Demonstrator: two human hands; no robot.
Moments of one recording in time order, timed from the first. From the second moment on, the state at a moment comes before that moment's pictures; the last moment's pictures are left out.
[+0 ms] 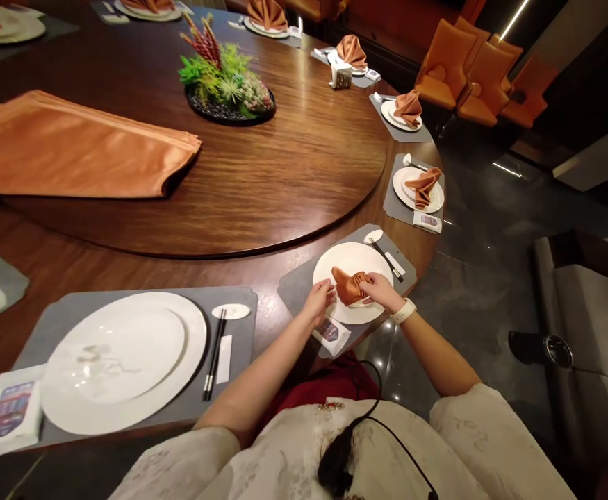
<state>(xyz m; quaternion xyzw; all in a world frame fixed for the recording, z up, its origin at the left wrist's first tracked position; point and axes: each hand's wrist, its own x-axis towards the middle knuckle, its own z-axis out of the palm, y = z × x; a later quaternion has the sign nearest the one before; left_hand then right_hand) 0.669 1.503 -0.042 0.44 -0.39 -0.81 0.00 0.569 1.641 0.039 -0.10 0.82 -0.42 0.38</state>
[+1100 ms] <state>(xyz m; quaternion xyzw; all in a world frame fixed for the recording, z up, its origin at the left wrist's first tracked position) 0.680 1.556 -0.047 0.45 -0.52 -0.72 0.03 0.447 1.665 -0.049 -0.10 0.85 -0.38 0.36</state>
